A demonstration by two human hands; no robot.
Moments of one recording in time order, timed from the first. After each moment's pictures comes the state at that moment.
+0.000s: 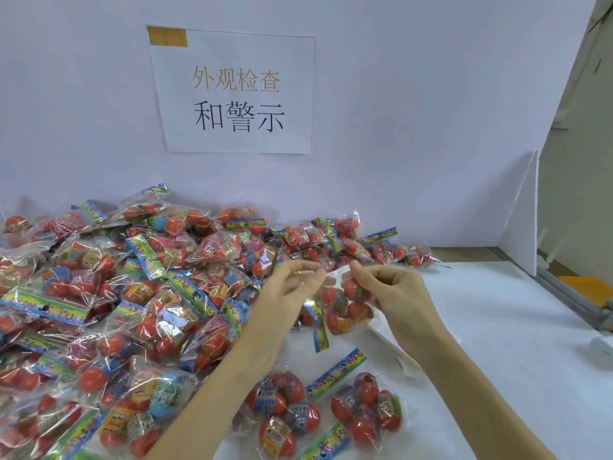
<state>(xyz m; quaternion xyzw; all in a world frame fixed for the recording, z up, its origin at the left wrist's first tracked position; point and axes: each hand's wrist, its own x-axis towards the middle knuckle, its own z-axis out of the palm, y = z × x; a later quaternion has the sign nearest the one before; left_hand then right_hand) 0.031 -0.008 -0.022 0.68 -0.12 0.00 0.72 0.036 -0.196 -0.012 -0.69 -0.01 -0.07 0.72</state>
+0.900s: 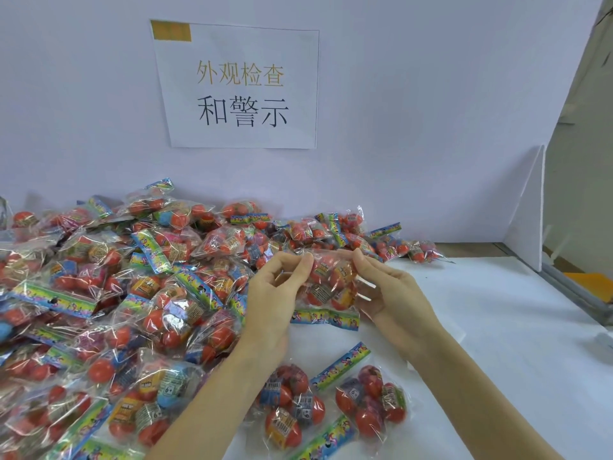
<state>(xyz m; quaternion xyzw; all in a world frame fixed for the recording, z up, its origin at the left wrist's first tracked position) 0.033 -0.012 -0.026 0.60 -0.03 0.08 0.80 0.028 -0.183 -0.009 -0.58 -0.05 0.04 0.81</state>
